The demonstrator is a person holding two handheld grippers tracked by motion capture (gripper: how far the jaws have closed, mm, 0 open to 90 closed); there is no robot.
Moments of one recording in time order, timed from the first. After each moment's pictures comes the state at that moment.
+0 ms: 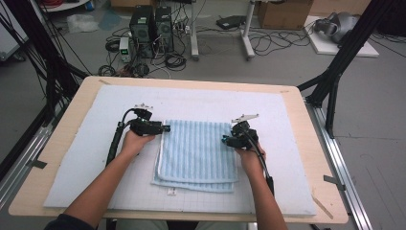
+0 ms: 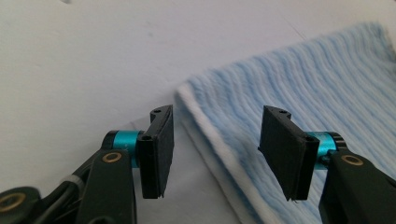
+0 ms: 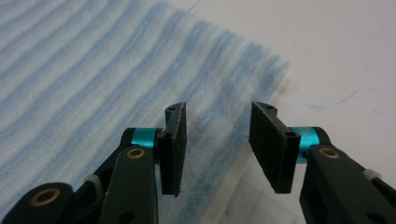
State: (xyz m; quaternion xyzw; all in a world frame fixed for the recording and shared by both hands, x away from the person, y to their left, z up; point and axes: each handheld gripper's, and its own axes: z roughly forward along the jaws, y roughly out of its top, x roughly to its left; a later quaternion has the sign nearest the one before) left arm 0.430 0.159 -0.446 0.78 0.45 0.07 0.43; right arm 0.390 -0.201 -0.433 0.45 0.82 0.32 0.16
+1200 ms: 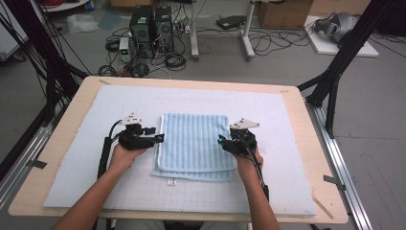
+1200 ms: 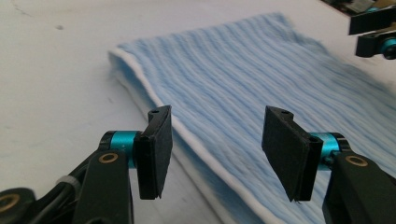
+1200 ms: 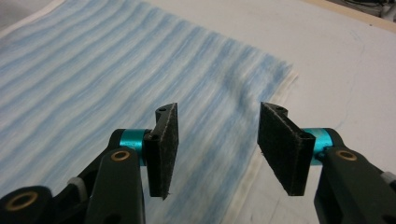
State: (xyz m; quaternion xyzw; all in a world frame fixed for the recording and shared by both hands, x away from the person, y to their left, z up) left arm 0.366 0.183 -0.436 0.76 0.40 0.10 0.51; right arm 0.355 -0.189 -0.420 0.42 0.79 0.38 0.24
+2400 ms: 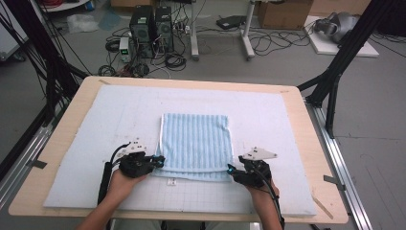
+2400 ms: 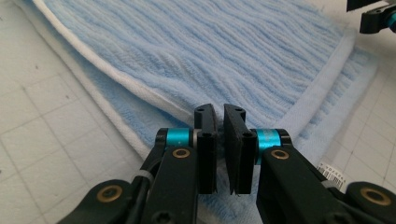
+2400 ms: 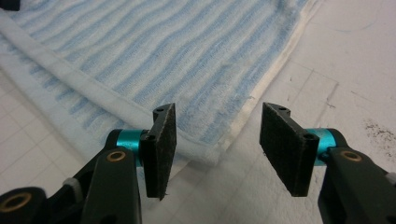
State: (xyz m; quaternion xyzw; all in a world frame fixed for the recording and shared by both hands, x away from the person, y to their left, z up) left arm 0.299 0.167 -0.448 0.79 0.37 0.08 0.48; right arm 0.271 -0.222 -0.434 0.42 0.80 0.39 0.19
